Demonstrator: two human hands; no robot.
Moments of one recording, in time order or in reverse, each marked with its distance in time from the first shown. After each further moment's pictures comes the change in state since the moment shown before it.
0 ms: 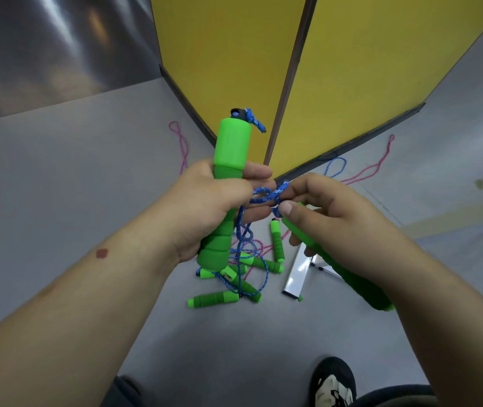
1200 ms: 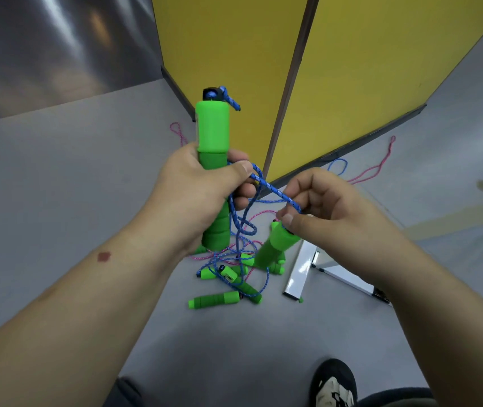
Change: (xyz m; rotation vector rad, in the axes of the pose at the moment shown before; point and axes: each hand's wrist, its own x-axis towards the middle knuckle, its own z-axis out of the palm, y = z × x) left_hand 0.003 0.007 -0.001 0.057 0.238 0.193; right_hand 0.005 0.008 -0.001 0.194 -0.038 -0.071
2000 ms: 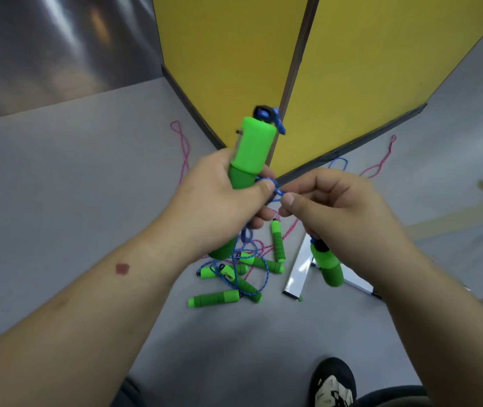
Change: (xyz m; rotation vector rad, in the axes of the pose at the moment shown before) left_hand -0.008 -0.006 0.007 0.320 -0.147 0.055; right_hand -0.001 -0.010 0.006 0.005 0.187 0.038
